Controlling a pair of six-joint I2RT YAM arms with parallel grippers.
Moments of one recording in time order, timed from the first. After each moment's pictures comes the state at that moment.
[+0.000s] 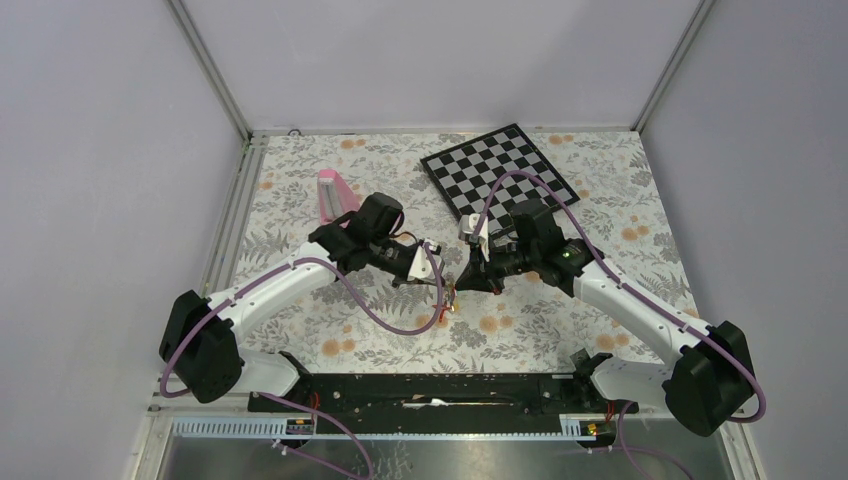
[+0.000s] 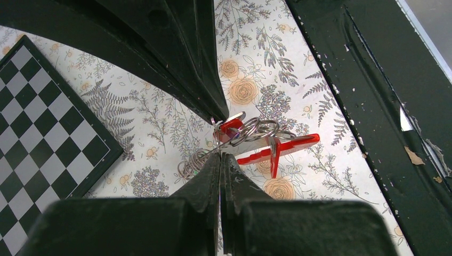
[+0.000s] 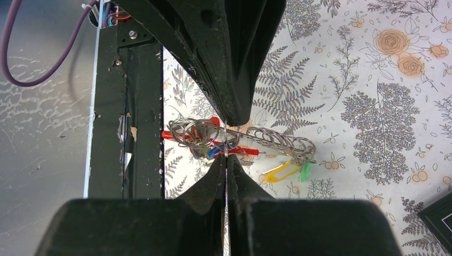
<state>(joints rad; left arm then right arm) -0.71 1.35 1.02 -0.50 0.91 0.96 0.60 1.20 0.85 -0.36 -0.86 -0.36</state>
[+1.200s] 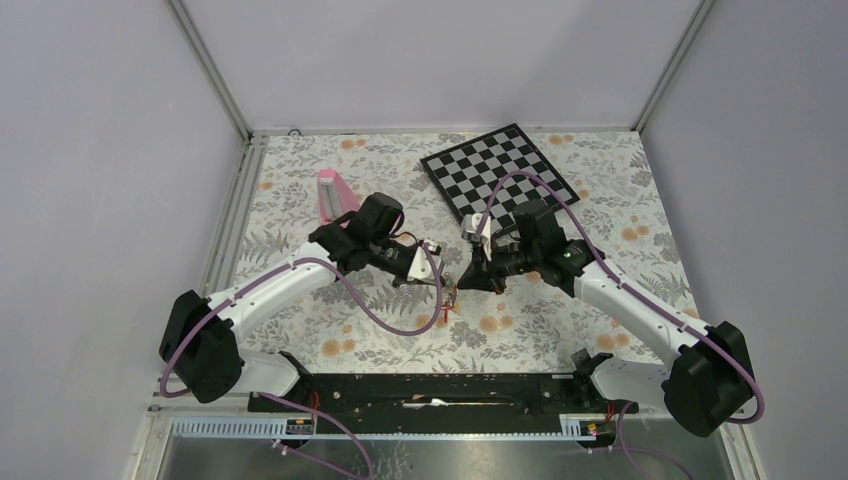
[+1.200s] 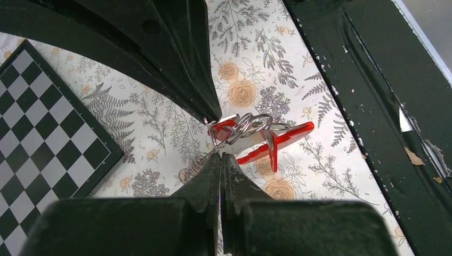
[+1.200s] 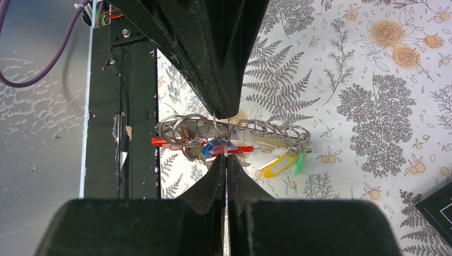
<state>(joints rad) -0.71 1.35 1.02 -0.50 0.92 0.96 0.58 1.20 0.84 -0.35 -0.86 -0.36</state>
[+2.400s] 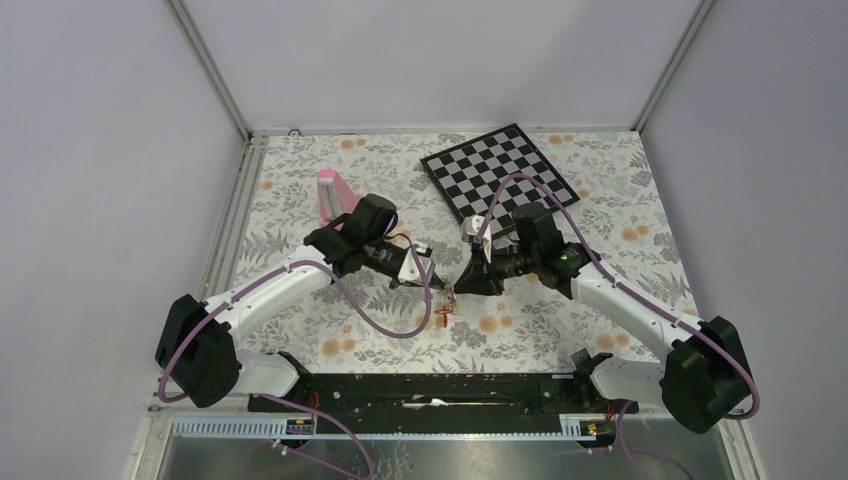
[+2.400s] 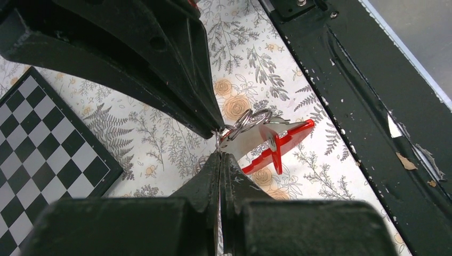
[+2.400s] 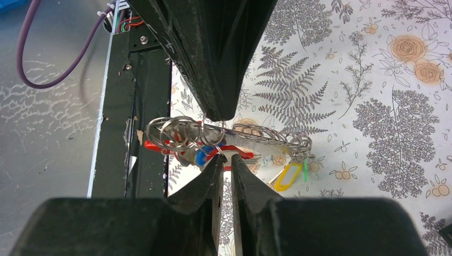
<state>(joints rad) -0.68 1.32 0.98 -0.45 1.02 0.99 0.57 1.21 0.79 -0.25 -0.95 -0.33</state>
